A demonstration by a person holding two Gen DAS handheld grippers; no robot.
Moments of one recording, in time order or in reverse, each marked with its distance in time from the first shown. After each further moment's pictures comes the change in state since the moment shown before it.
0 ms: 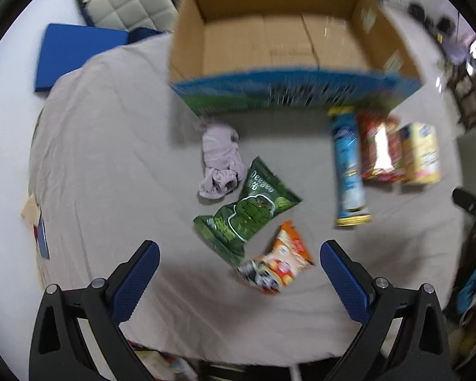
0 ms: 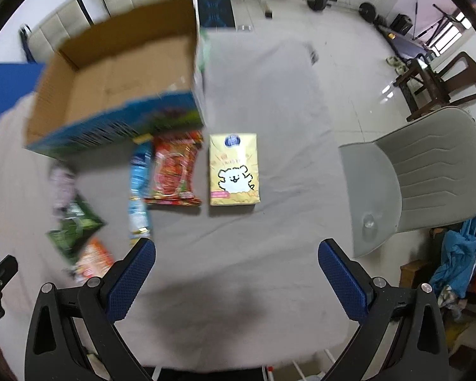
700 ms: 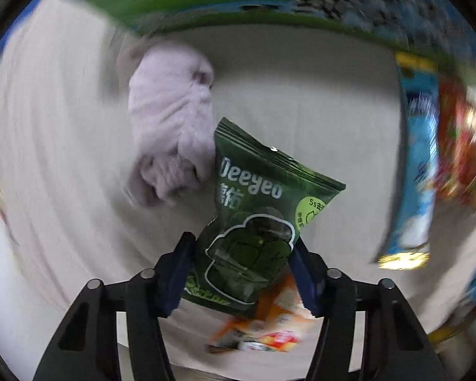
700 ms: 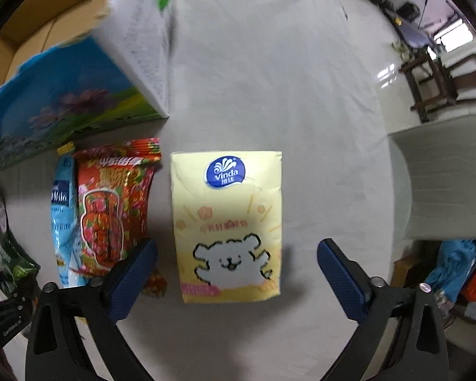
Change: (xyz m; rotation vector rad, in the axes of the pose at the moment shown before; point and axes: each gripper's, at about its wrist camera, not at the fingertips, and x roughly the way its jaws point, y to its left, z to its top) left arm 0.122 0.010 0.019 -0.158 0.304 -0.092; right arm 0.140 0.001 0.072 0.034 0.142 -0.032
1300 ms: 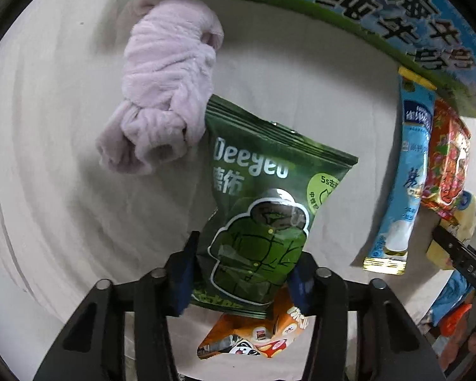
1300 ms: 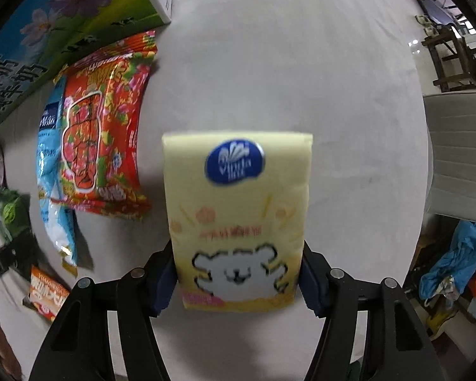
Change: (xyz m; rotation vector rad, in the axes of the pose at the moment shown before) left arm 0.052 0.011 -0.046 -0.089 -0.019 -0.124; right arm 0.027 0.011 -0.047 -0.046 0.126 0.046
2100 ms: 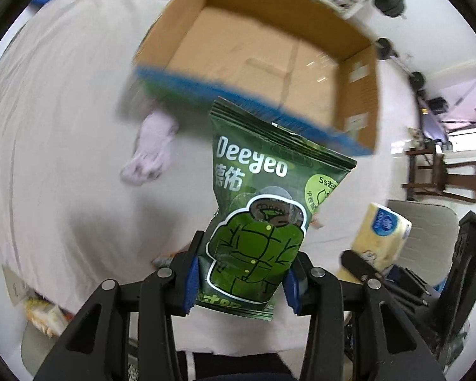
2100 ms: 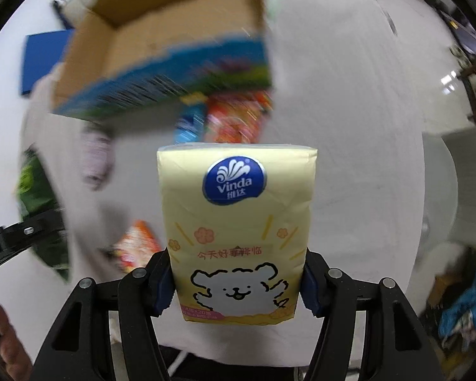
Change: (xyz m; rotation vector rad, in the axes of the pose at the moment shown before) left arm -0.193 -0.032 -0.099 -0.045 -0.225 -0.241; right arm -0.147 0.014 -0.064 -0.151 -0.175 0.279
